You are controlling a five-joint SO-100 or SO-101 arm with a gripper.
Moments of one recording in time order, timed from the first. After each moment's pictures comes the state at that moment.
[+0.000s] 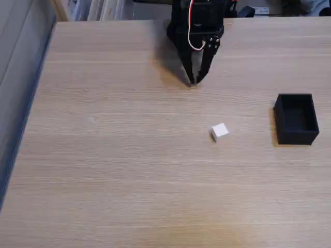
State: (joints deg) arm -2.4 187.0 170.7 77.4 -86.0
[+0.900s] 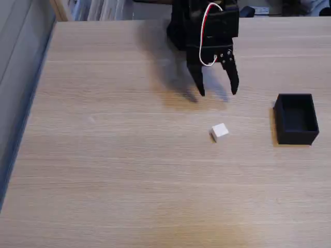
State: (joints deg) arm -5.9 135.2 143.7 55.9 -80.0
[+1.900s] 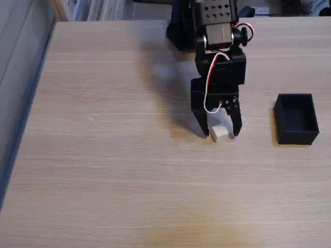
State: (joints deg) arm -4.7 98.9 123.0 40.5 -78.6
